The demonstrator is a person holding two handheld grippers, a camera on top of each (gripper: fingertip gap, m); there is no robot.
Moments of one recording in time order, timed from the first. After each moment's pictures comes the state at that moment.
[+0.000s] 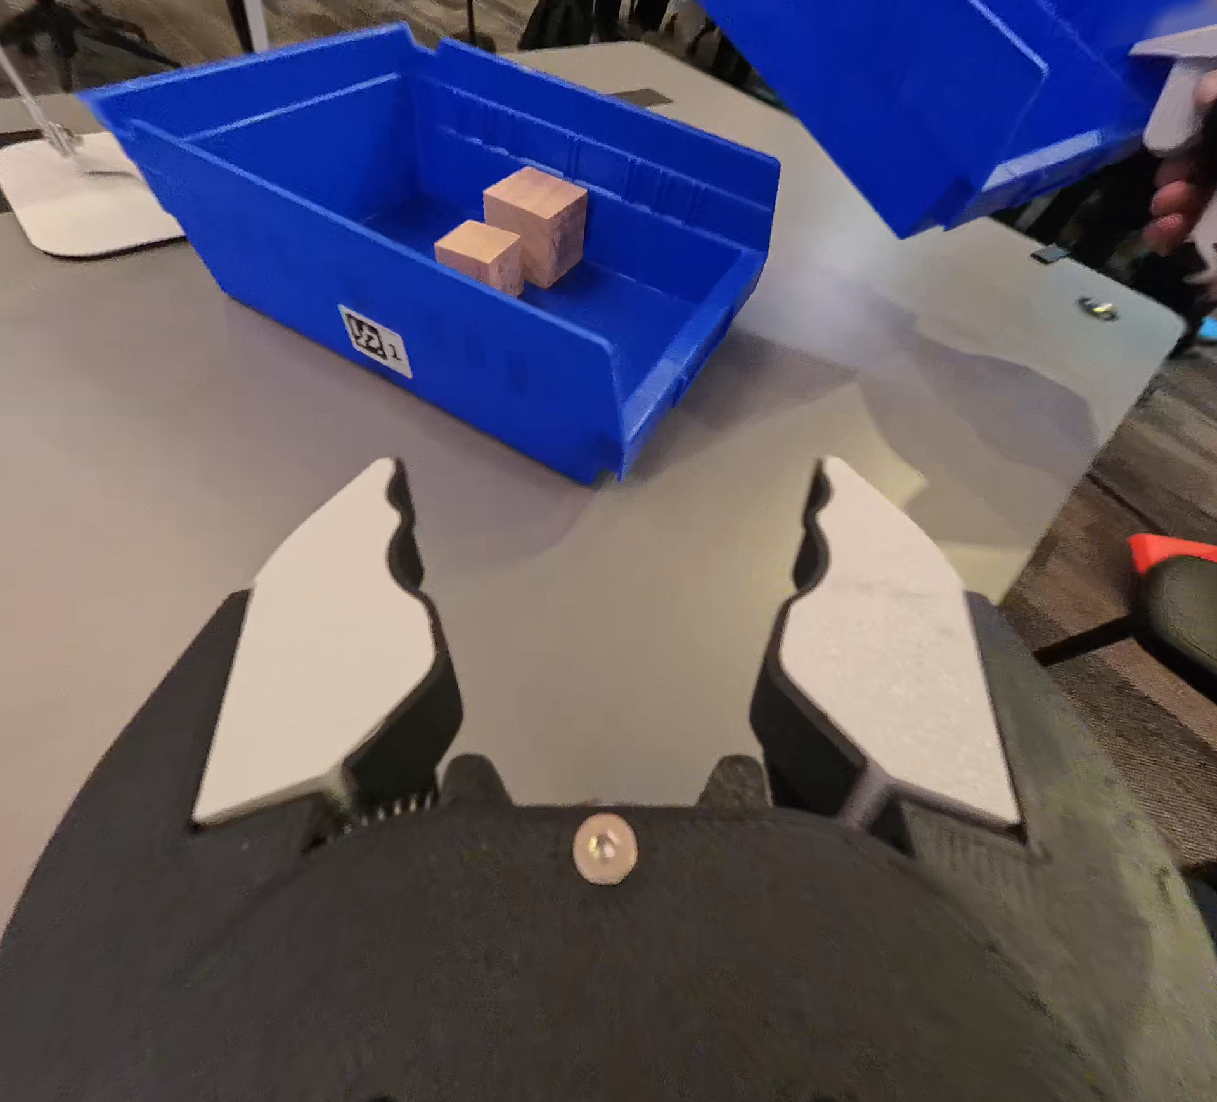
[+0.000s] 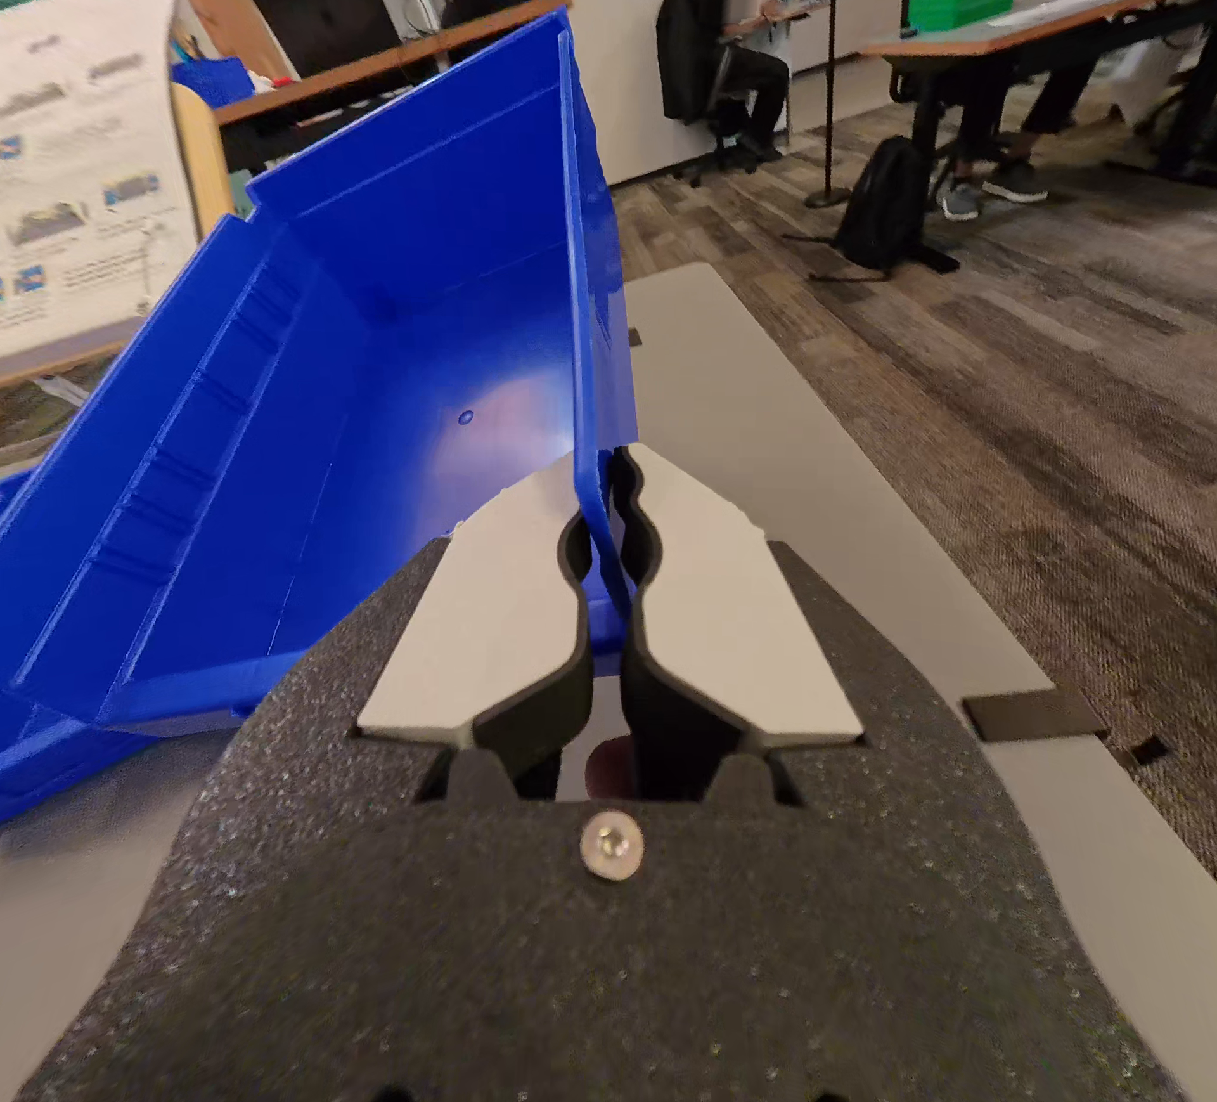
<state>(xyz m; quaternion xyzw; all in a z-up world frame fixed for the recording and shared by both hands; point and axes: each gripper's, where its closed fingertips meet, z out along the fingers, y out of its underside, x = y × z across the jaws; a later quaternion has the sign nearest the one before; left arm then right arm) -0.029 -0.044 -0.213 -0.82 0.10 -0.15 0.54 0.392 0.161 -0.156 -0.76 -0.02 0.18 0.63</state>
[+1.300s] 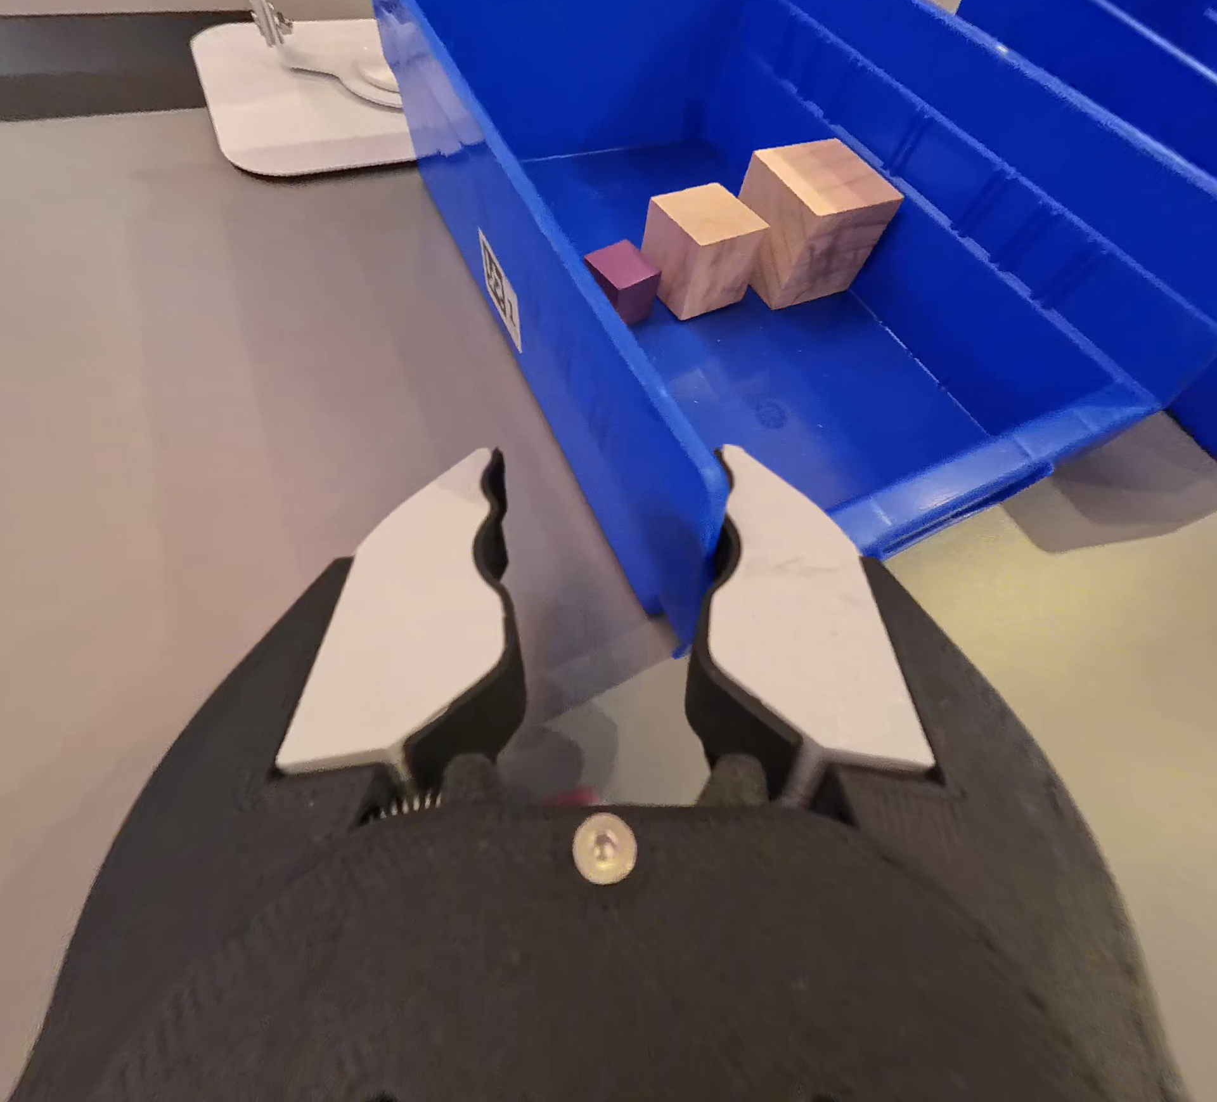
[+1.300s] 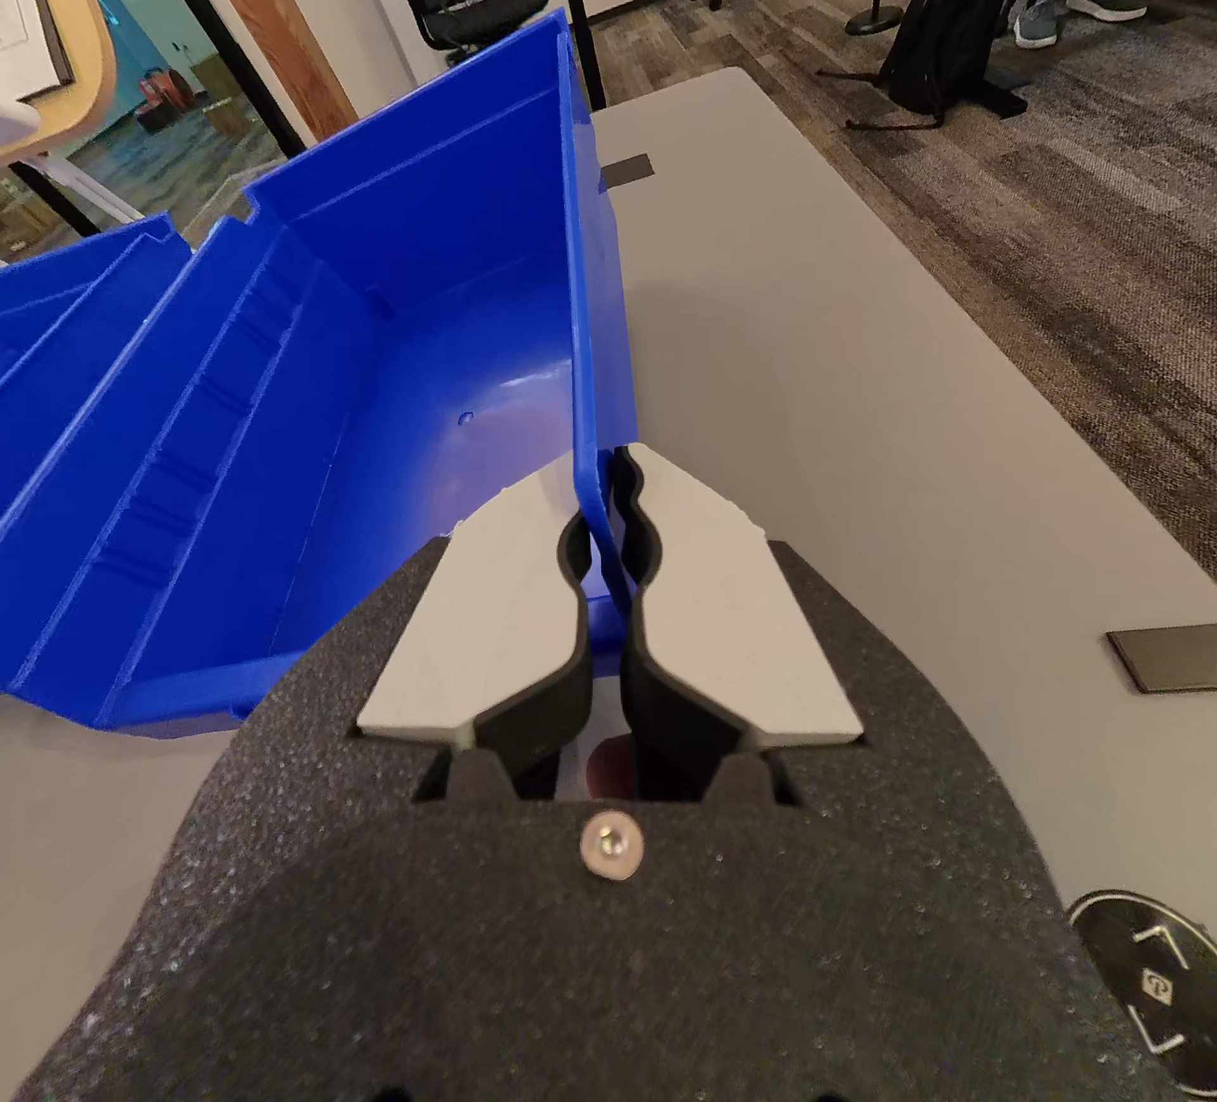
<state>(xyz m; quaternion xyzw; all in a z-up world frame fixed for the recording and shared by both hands) -0.106 0.061 -0.272 -0.85 0.00 -0.08 0.52 0.365 0.178 -0.237 -0.82 -0.04 0.18 0.55</state>
